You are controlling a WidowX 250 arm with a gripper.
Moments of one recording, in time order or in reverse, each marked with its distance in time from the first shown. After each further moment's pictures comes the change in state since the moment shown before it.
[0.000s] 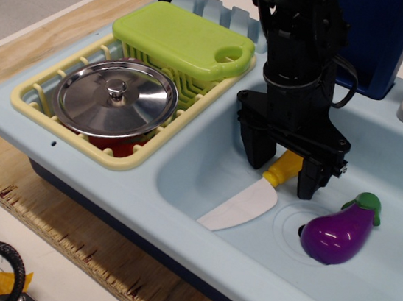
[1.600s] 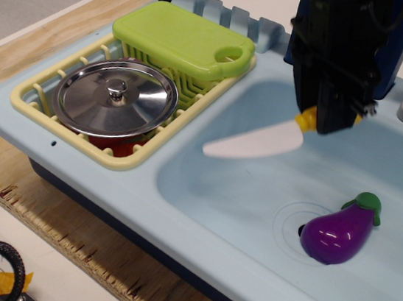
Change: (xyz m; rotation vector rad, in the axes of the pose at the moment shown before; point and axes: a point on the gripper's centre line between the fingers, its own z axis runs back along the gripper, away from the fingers) arm 0.030 -0.014 0.058 -0.059 0.013 -0.451
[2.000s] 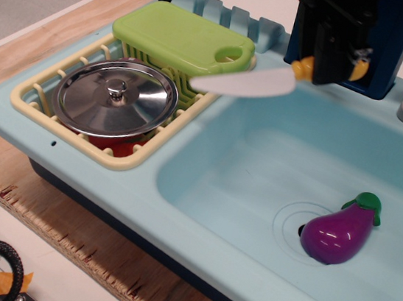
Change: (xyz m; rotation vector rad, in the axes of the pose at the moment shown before) arm 0.003 0.012 0.034 0.041 0.054 -0.176
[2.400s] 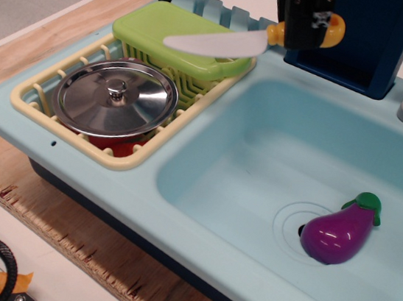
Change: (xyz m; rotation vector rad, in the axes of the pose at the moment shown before) arm -0.013 0.024 0.019 0.043 -0.049 -0.135
